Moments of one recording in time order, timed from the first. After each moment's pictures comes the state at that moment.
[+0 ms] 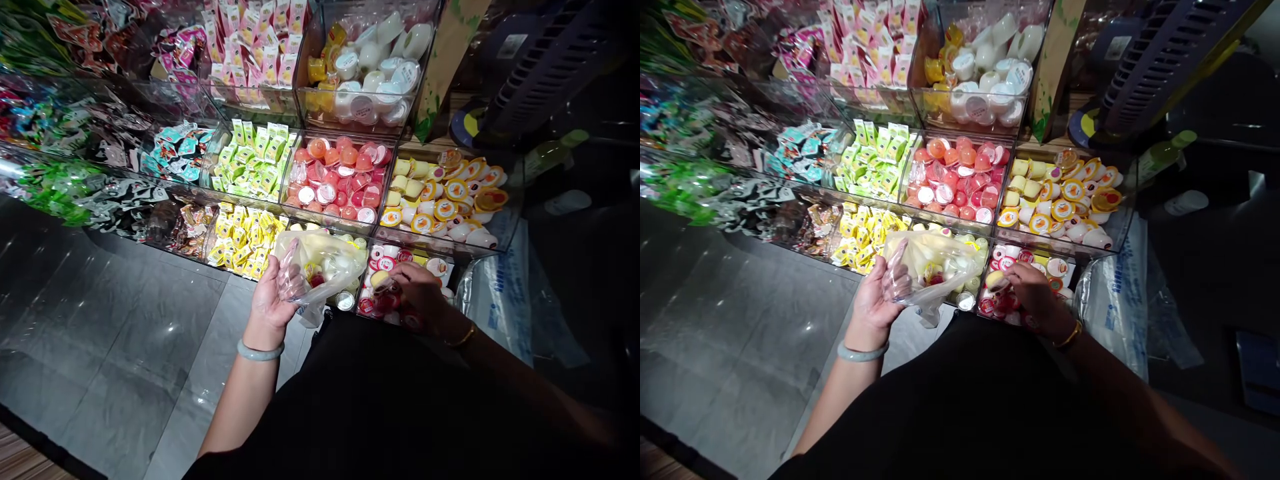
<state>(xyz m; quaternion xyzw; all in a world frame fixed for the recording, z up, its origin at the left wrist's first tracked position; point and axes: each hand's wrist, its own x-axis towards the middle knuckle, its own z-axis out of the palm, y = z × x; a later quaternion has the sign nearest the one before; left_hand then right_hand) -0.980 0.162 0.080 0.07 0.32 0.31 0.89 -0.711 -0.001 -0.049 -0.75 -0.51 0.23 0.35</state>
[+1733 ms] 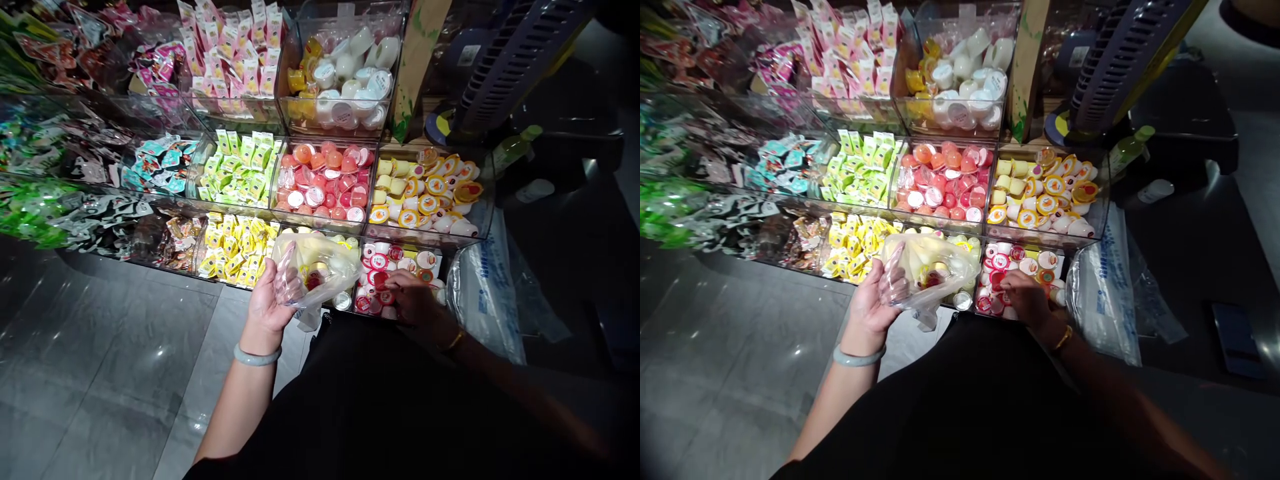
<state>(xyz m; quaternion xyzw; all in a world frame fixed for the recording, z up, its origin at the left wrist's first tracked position) -0.979 0.161 0.081 0.07 0.32 0.27 0.90 -0.731 -0.034 -0.051 -0.75 -0.54 0.23 0.30</state>
